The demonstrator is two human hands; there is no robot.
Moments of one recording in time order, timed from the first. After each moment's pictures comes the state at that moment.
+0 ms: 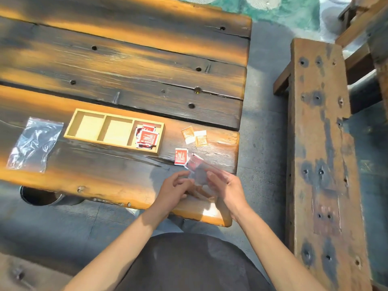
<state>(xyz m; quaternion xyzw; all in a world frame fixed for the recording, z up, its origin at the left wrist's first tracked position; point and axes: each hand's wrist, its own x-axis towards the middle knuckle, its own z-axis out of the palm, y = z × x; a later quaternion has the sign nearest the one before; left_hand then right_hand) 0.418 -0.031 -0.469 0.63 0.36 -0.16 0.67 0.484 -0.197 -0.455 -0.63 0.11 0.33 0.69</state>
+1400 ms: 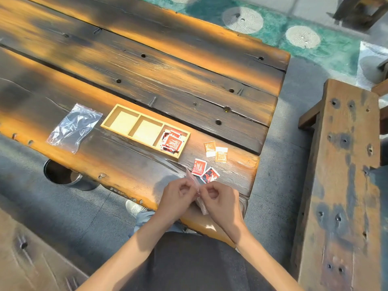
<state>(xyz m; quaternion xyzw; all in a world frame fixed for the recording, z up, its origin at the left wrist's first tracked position) 0.399 -0.022 -0.424 0.68 0.37 -0.02 0.63 0.472 -0.151 -0.425 -0.86 -0.17 0.22 0.42</state>
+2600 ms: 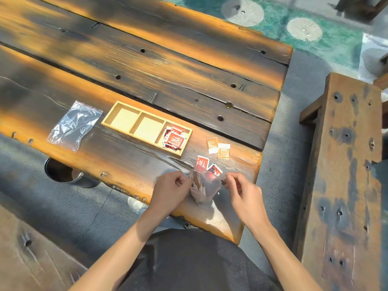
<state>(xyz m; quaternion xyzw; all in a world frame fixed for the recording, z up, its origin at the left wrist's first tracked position) 0.395 0.007 -0.423 0.81 0.35 0.01 0.47 0.496 -0.186 -0.423 -0.90 -0.19 0.17 0.36</state>
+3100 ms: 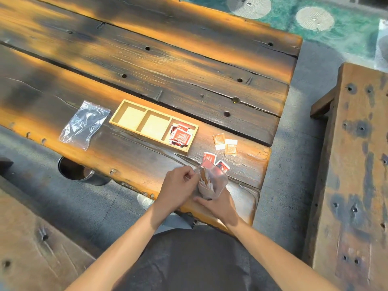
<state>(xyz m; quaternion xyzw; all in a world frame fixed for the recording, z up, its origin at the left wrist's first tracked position) 0.397 0.009 -0.416 0.81 0.32 -0.02 0.49 0.463 -0.148 -0.552 -0.84 -0.21 0.30 0.40</state>
